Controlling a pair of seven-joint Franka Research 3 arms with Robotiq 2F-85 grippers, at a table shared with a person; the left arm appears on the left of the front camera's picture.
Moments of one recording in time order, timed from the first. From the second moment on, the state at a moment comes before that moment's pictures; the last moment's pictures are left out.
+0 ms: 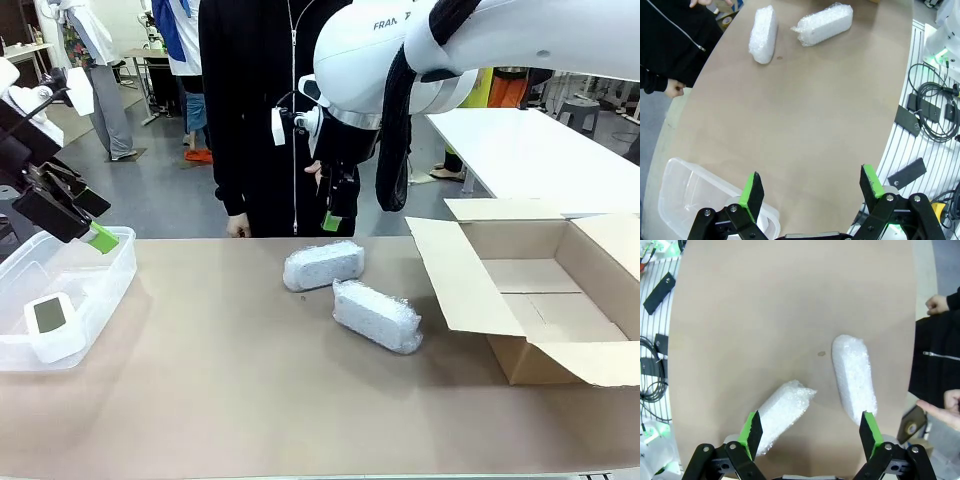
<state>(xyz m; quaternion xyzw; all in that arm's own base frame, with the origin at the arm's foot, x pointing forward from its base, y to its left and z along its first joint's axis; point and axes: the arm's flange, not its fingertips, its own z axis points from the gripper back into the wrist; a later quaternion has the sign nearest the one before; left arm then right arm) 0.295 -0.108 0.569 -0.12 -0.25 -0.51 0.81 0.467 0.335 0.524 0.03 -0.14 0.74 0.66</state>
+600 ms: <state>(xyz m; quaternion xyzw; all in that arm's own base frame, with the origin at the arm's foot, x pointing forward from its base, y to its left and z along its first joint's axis) 0.295 -0.108 0.569 -0.12 -0.25 -0.51 0.81 0.525 0.348 0.442 0.03 -0.11 0.75 0.65</state>
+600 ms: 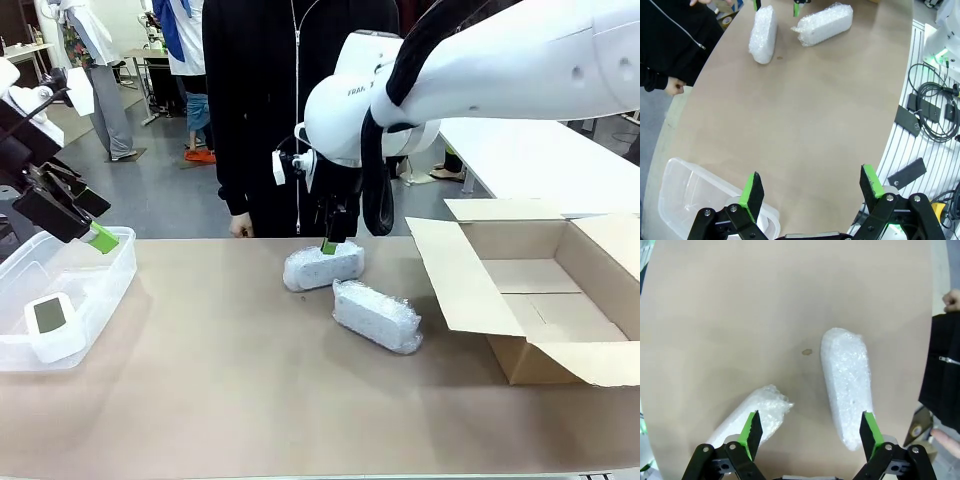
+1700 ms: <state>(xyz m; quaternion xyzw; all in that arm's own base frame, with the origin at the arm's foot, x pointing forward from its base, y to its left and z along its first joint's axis) 0.295 -0.108 0.569 -0.12 -0.25 -0.51 0.81 0.595 0.343 0.391 0.05 -0.07 0.78 0.62</state>
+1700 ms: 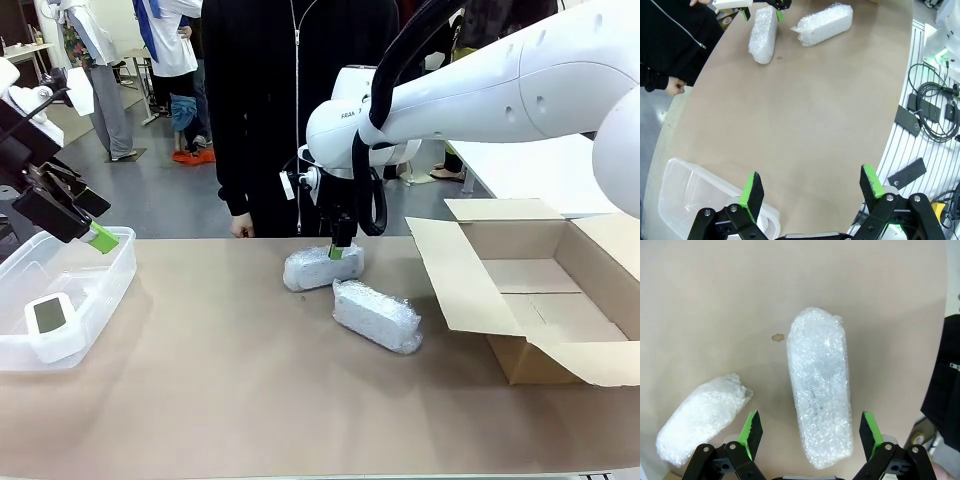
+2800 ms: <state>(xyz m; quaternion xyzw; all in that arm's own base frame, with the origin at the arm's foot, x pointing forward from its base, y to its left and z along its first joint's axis) 0.295 -0.108 0.569 -0.12 -0.25 -0.51 0.81 0.602 0.358 0.346 0.04 -0.04 0.80 0.59</state>
